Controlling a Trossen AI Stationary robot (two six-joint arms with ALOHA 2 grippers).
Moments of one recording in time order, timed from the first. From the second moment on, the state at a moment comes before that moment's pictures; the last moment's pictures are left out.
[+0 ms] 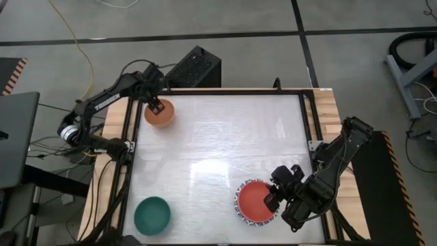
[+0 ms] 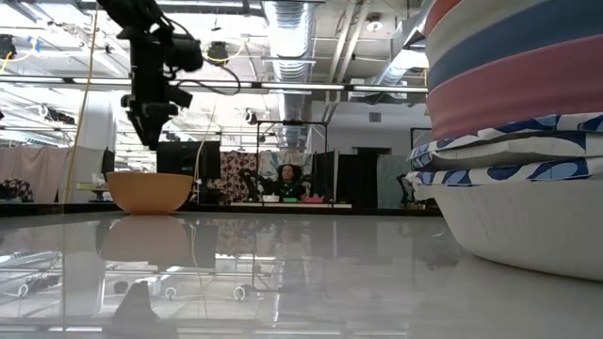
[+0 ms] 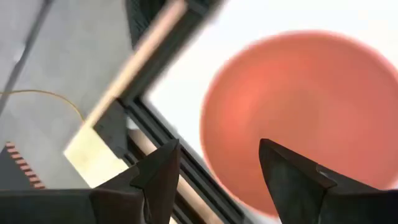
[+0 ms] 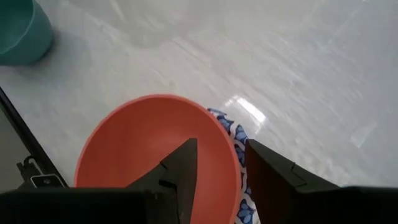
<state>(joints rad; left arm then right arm) 0.94 1.34 1.10 -0.96 -0.28 0.23 0.84 1.56 1.50 -1.33 0.68 1.63</state>
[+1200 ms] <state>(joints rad) 1.05 1.52 0.96 -0.88 0.05 0.06 0.80 1.56 1.50 -1.34 0.69 1.62</state>
